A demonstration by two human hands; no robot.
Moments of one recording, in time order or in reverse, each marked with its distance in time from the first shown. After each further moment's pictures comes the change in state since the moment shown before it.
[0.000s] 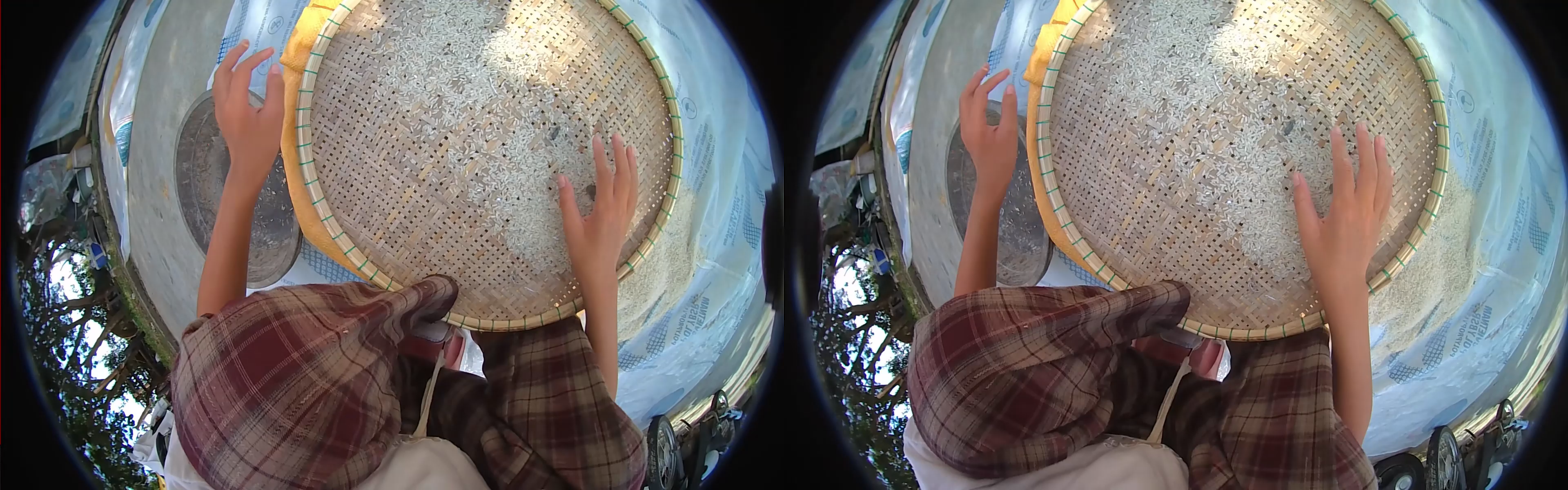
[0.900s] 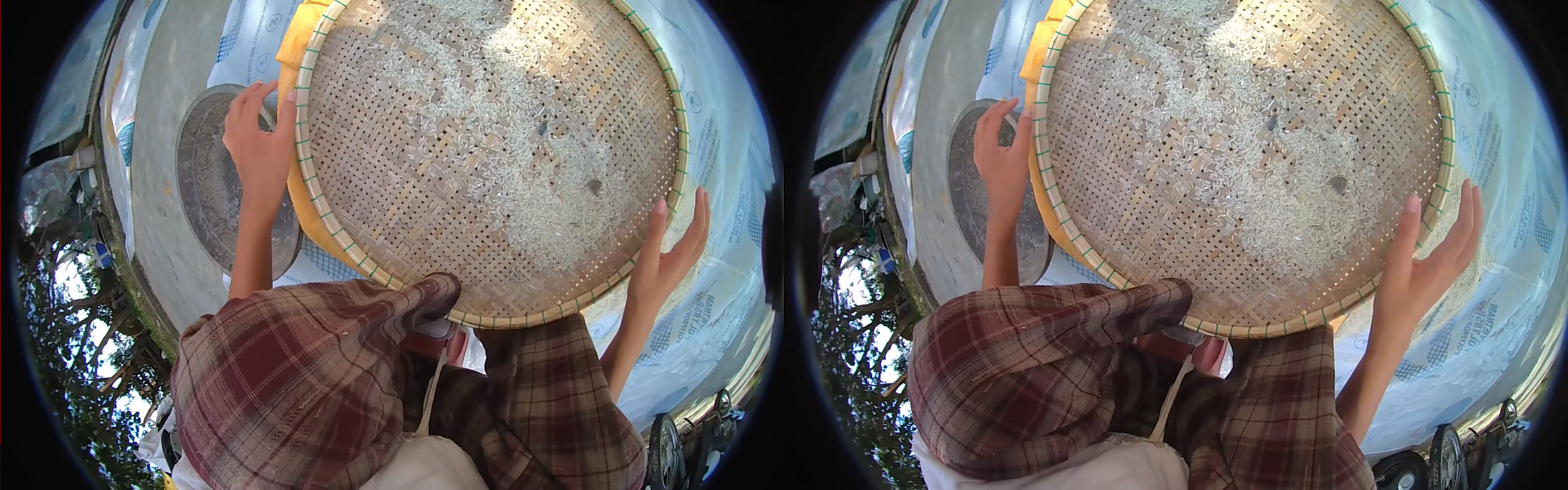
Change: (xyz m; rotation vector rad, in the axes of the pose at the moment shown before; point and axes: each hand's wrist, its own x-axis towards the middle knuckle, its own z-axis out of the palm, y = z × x) left_hand -0.031 0.017 -0.003 0.063 -0.076 -0.199; right_hand -0.011 0.027 -0.052 0.016 0.213 0.301
